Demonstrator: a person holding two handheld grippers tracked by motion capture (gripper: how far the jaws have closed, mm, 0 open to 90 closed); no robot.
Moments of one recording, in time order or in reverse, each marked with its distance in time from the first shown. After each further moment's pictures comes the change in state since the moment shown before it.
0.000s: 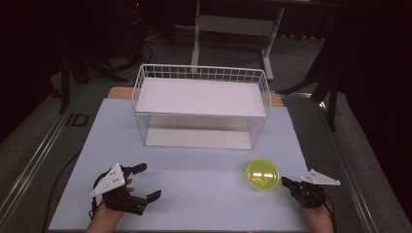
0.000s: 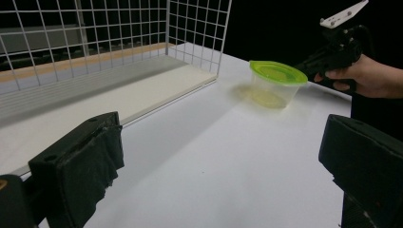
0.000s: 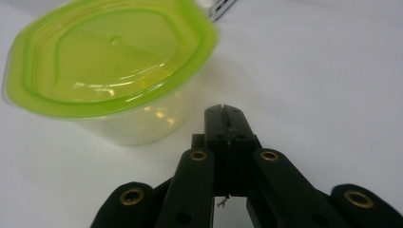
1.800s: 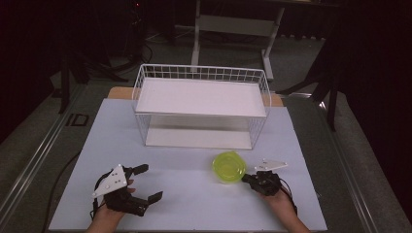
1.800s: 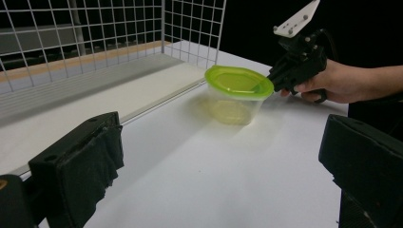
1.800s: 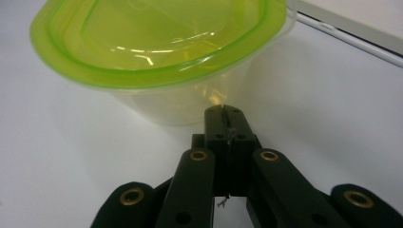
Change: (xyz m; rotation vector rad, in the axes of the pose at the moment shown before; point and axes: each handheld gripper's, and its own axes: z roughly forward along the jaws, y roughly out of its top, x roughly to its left) left arm -0.003 0.000 0.002 0.007 -0.010 0.016; right arm 0.070 0.047 0.085 0.096 0.235 -0.099
